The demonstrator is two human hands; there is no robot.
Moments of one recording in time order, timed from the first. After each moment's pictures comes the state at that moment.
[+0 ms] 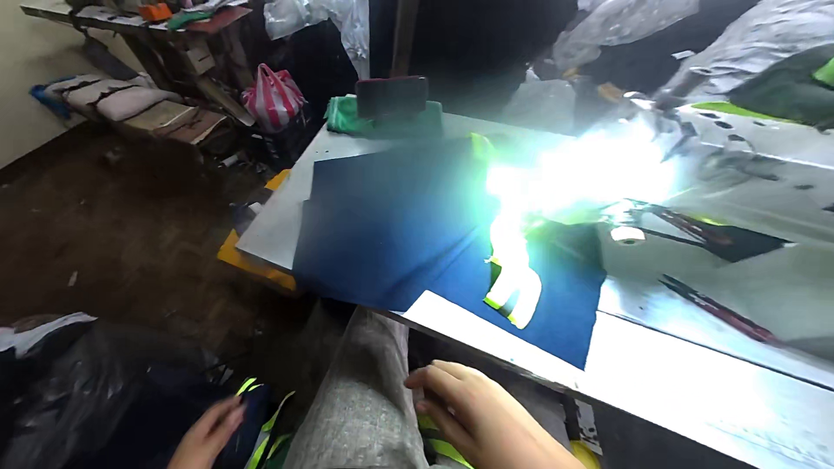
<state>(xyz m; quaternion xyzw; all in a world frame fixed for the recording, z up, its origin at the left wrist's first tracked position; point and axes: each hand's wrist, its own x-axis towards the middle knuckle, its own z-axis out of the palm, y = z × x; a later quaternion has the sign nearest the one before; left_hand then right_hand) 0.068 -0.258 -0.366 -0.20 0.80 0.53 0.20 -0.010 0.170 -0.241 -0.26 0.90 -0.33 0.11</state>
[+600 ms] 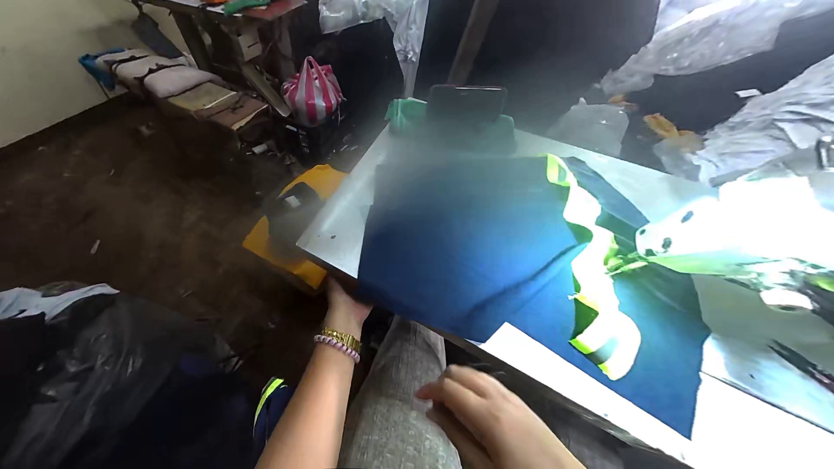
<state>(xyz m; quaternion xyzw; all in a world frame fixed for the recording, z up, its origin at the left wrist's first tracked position) -0.168 -0.101 -0.324 -0.37 0.20 0.91 0.03 -0.039 0.093 -0.221 -0.31 0.90 -0.30 0.09</state>
